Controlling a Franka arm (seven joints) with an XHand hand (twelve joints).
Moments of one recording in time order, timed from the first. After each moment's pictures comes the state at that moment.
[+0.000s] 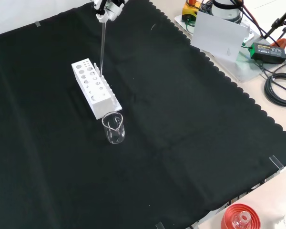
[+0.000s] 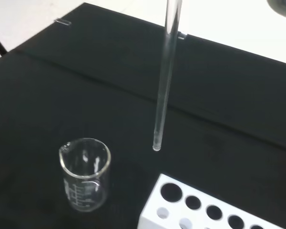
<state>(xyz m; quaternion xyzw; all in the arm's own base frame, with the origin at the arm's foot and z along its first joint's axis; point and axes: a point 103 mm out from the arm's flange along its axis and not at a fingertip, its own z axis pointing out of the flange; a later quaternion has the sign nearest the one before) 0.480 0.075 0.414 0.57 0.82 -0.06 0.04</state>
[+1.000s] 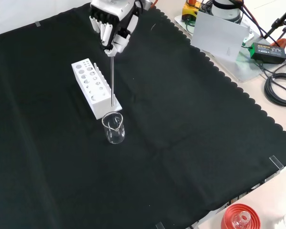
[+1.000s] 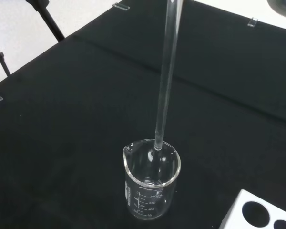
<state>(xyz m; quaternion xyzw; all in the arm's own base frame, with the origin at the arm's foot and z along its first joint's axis) 0.511 0.141 0.367 0.51 0.86 -0.06 0.00</state>
